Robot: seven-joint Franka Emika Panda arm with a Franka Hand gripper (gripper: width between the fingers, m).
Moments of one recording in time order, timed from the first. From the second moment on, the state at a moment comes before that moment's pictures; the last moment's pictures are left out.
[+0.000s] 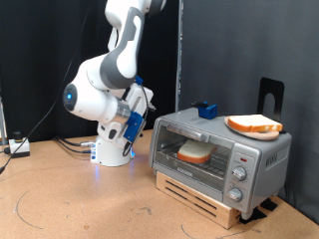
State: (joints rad) arm -1.31 -0.33 0.84 -2.66 0.82 1.38 -0.28
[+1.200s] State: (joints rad) arm -1.41 -0.05 0.75 -2.35 0.75 1.30 -0.40
